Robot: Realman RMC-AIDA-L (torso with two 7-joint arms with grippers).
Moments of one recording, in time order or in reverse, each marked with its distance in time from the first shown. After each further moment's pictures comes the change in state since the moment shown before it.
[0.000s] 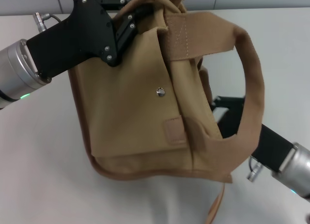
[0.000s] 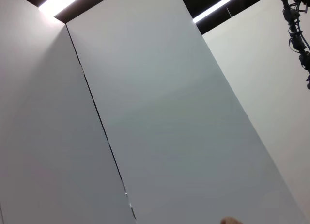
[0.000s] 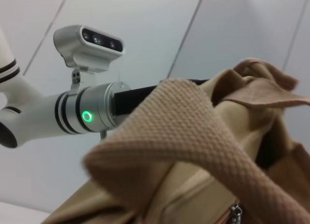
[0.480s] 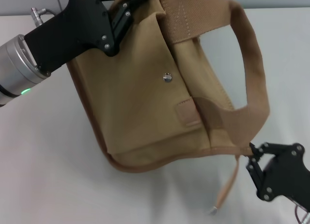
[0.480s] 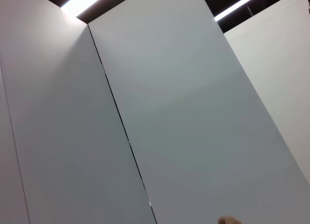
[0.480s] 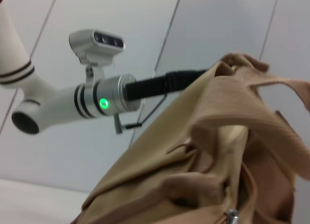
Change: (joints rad) left arm -0.004 -0.002 0.002 -0.022 -0.050 -0.032 0.002; right arm -0.208 0.000 -0.007 -0.186 -0.068 -0.174 0.104
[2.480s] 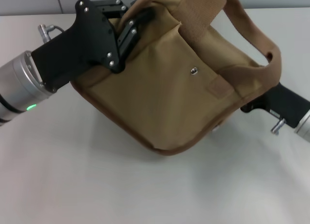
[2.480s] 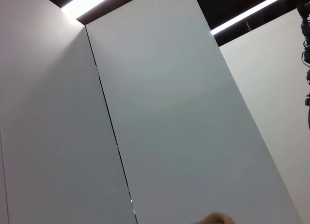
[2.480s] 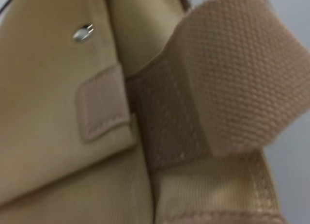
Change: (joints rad) left arm 0.004 -0.002 0.050 -0.082 -0.029 0.048 0.015; right arm 0.323 0.008 0.254 -0.102 -0.041 0.384 0.286
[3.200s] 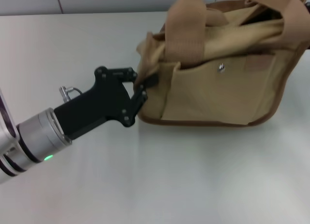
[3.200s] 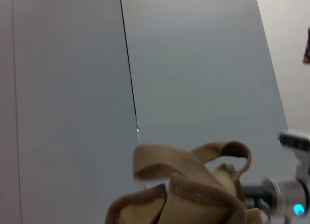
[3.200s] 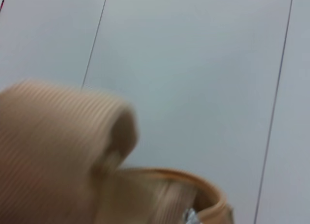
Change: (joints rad) left arm 0.033 0.000 0.087 -0.267 0.008 -0.115 0.151; right arm 0.069 -0.006 -0.031 -0.236 0.290 -0.158 0.211
